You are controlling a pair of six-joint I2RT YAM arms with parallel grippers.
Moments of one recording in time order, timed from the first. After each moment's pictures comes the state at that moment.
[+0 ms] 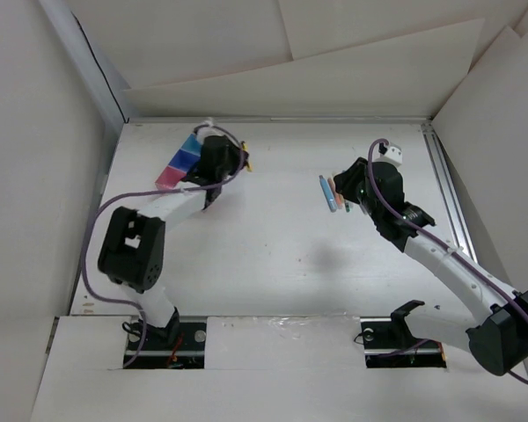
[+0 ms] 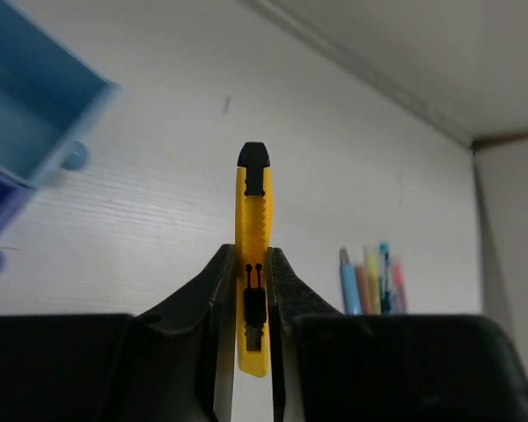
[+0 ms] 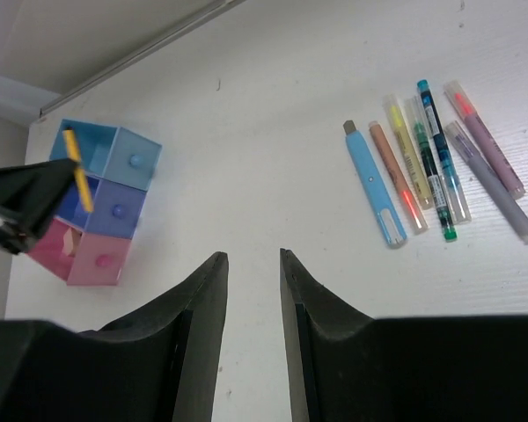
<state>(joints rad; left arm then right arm) -0.45 1.75 1.16 0.18 -0.12 -0.78 0.48 1.12 0.90 -0.15 0.30 0.70</state>
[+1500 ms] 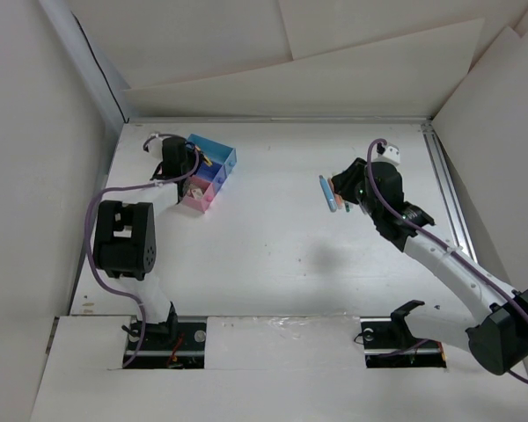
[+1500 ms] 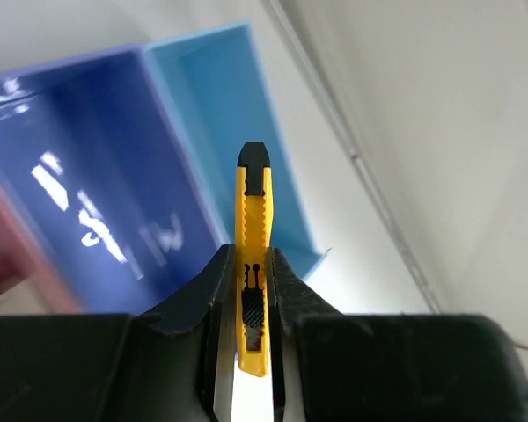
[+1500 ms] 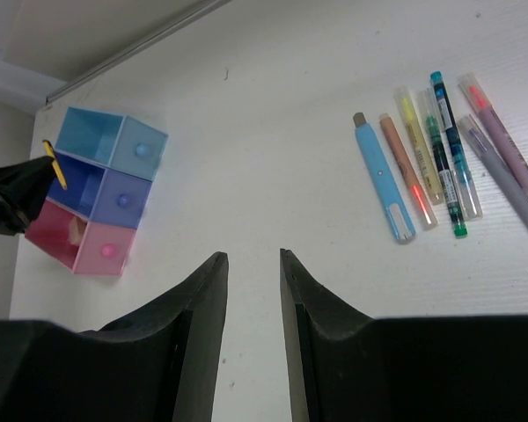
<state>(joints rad) -0.10 1.75 1.04 0.25 -0.14 -1.07 0.48 1.12 0.90 -0.15 0.26 0.70</state>
